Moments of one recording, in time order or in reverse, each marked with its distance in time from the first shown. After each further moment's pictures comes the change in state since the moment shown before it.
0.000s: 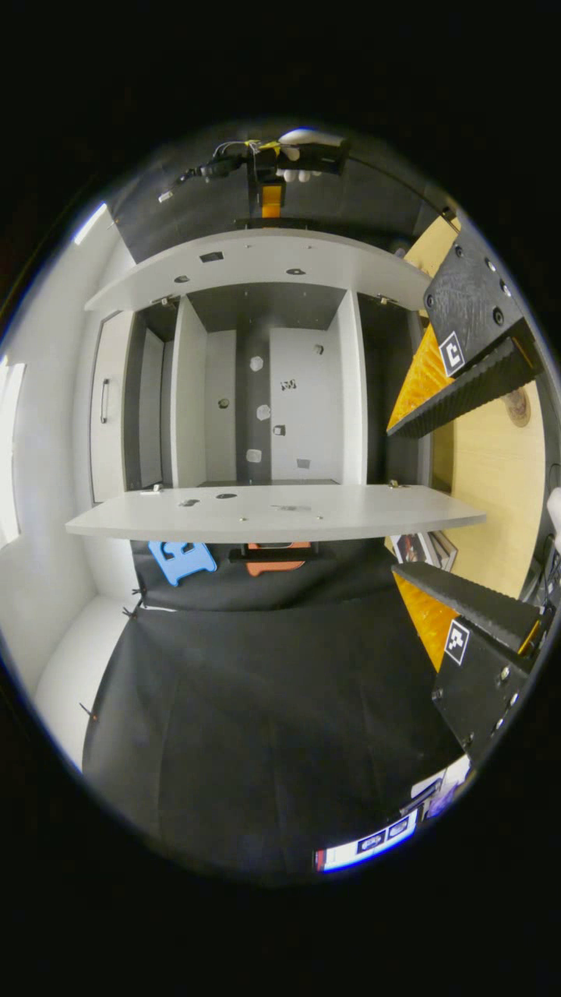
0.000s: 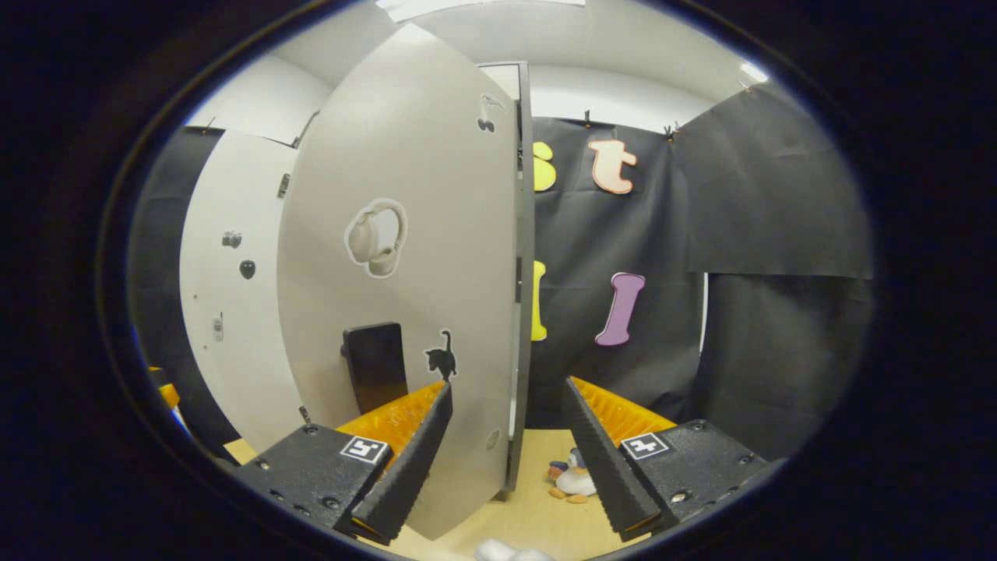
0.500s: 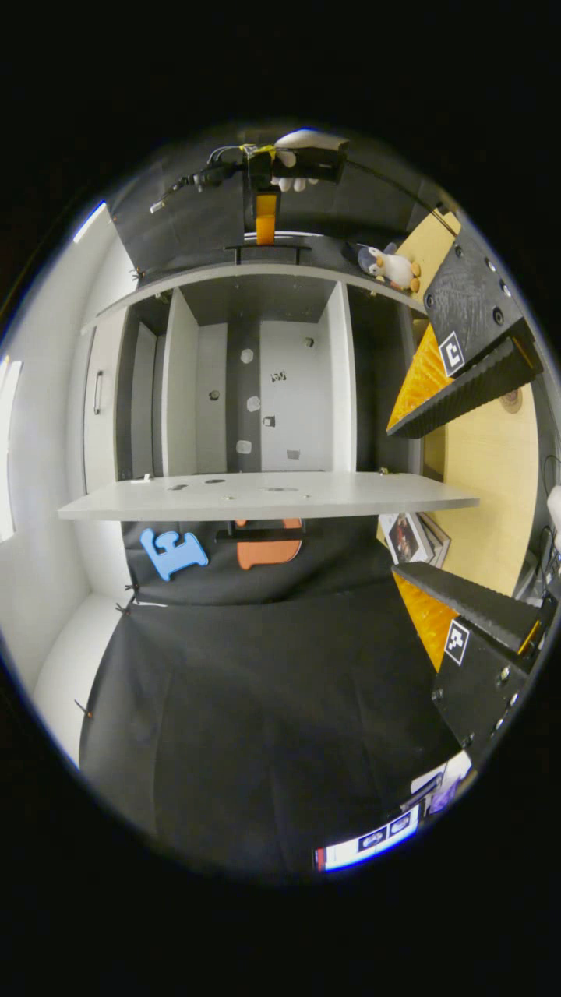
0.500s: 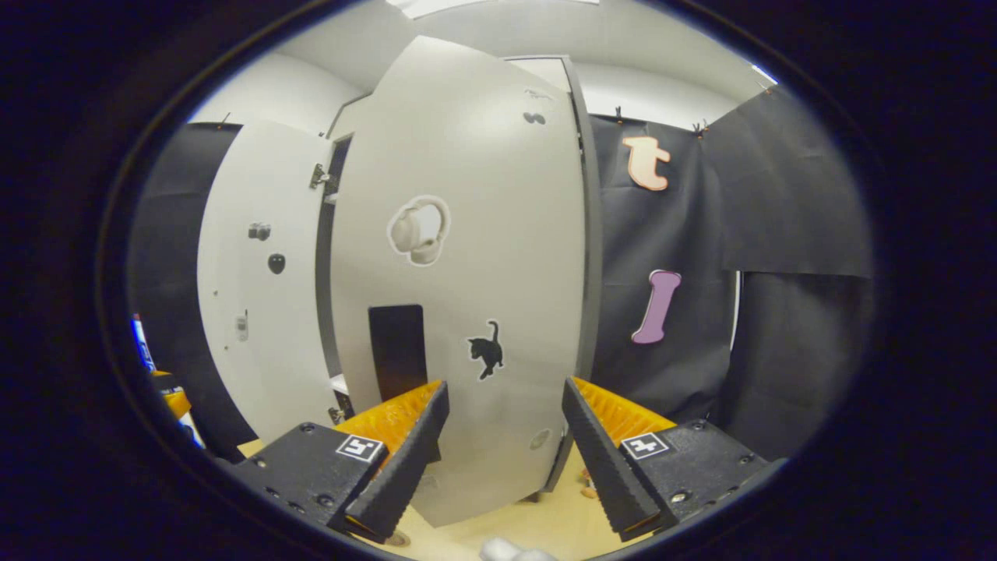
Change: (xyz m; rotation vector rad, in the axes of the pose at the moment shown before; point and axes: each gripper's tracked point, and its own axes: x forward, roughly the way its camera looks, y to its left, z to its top) left arm -0.004 0.019 -0.007 0.003 0.031 0.007; right arm 0.009 0.068 -0.012 -0.015 0.016 0.107
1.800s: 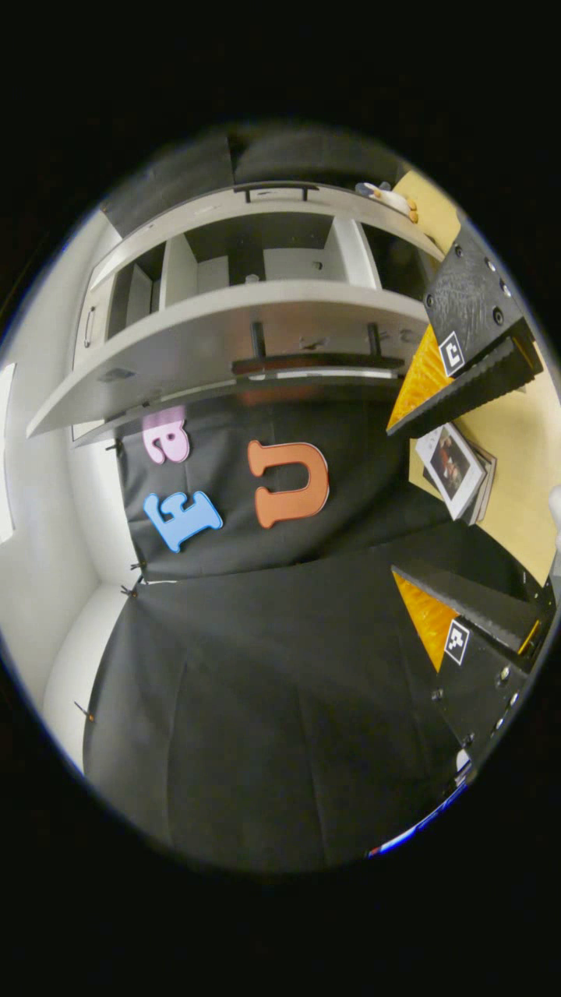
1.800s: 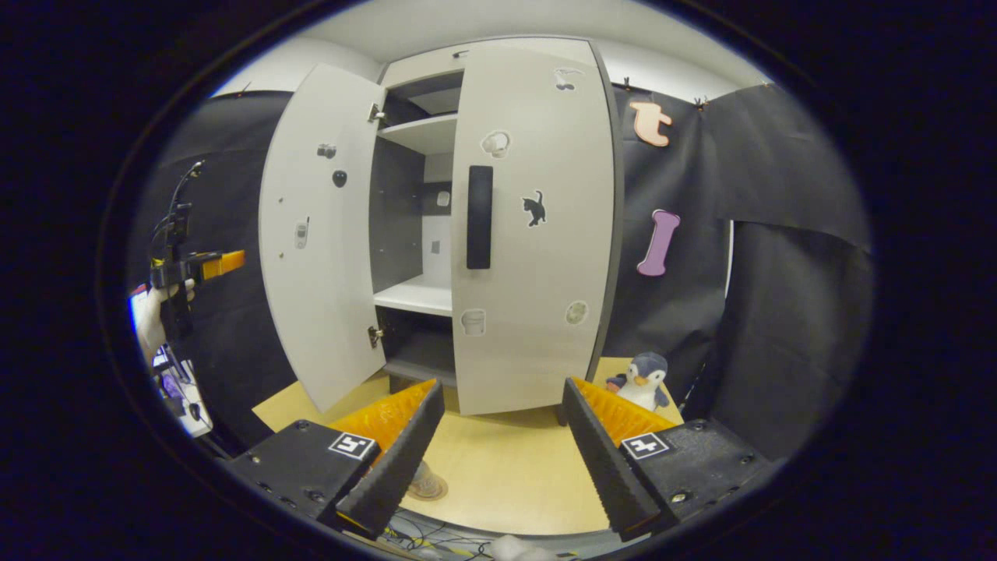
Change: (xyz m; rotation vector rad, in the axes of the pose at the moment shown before) left arm 0.136 0.149 0.060 0.089 -0.061 0.097; right arm -0.112 0.070 -0.135 0.010 0.196 -0.058
